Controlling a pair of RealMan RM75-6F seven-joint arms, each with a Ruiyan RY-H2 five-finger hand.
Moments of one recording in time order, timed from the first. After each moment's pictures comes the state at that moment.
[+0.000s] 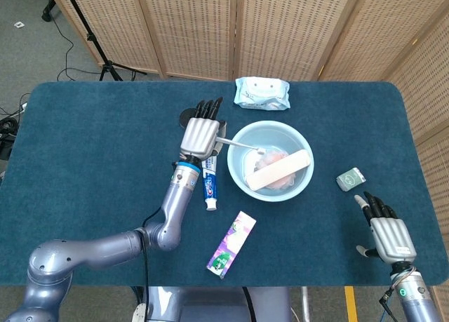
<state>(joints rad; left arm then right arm) -1.16 -1.93 -0.54 -1.10 0.83 1.01 0.61 0.17 -1.12 0.03 -1.73 -1.33 1.24 -0.21</state>
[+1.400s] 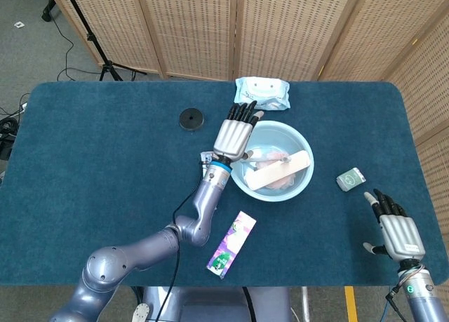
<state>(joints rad) -1.40 -2.14 -0.56 -0.65 0.91 0.90 0.35 0.18 -1.11 0.04 -1.70 -1.30 1.24 -0.17</state>
